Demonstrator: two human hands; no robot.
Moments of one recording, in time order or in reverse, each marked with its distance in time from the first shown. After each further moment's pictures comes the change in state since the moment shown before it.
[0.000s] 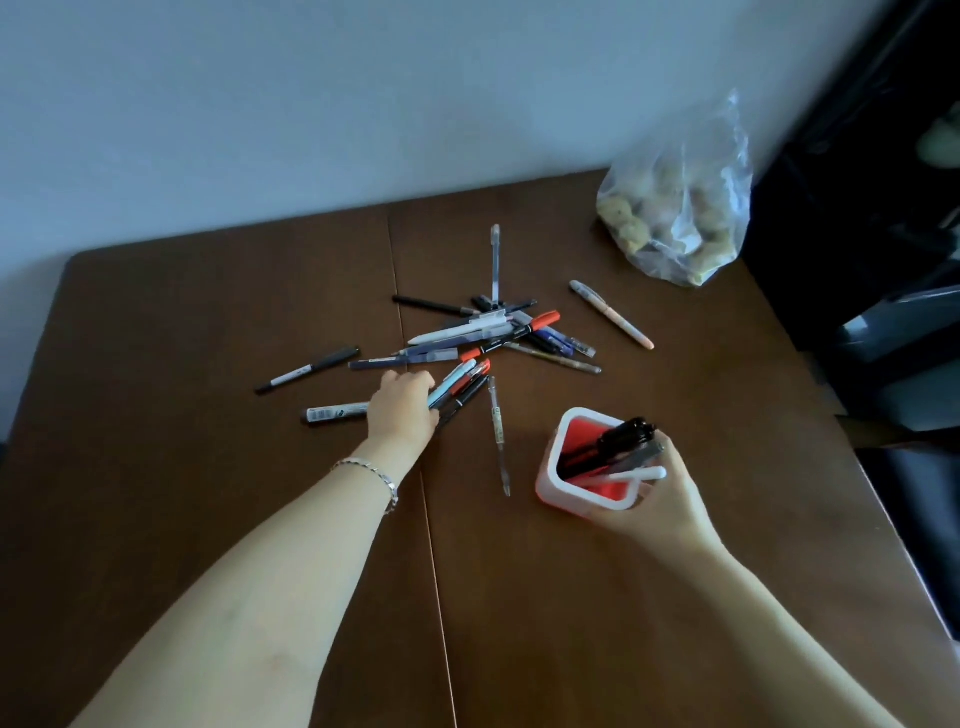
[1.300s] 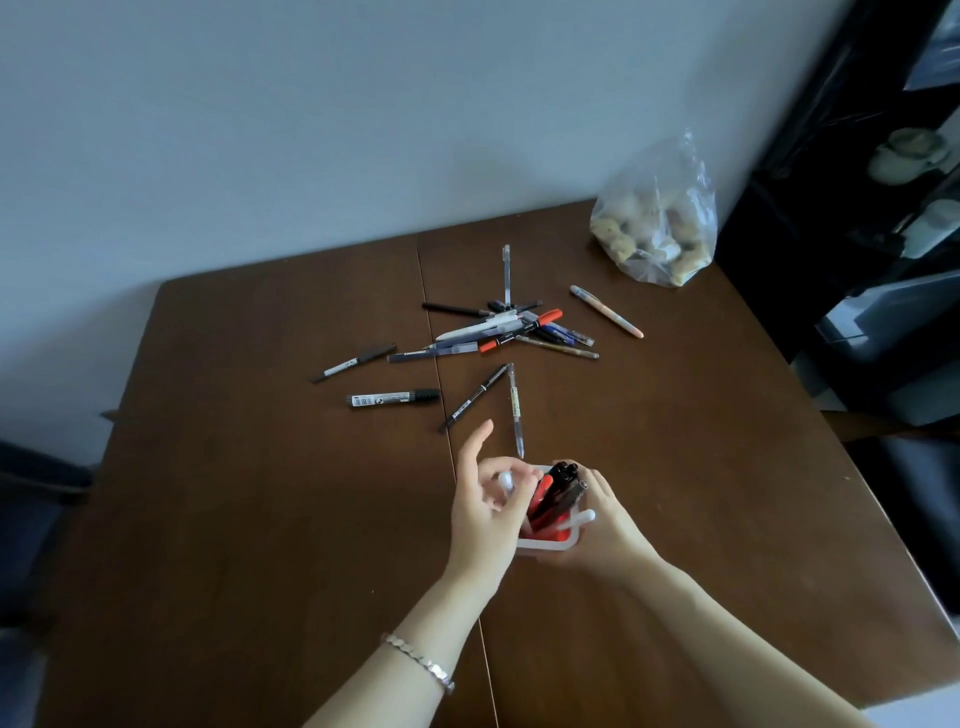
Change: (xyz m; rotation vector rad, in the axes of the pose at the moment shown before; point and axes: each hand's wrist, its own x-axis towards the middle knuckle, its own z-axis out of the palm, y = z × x) left_hand -0.204 0.043 -0.008 -1.184 0.073 0.026; right_hand -0.085 0.003 0.048 -0.251 -0.184 -0.299
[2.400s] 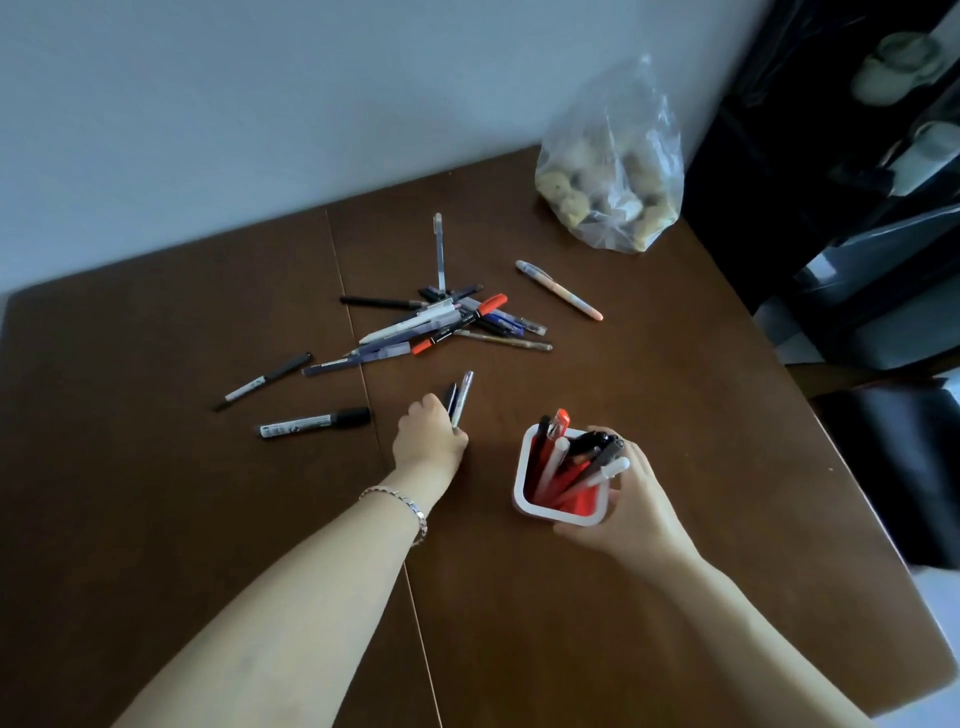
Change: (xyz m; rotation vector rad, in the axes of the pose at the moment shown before) left_hand 0.162 -0.040 0.042 1.121 -0.158 -0.256; right_hand 0.036 0.056 -0.055 0.235 0.151 0.197
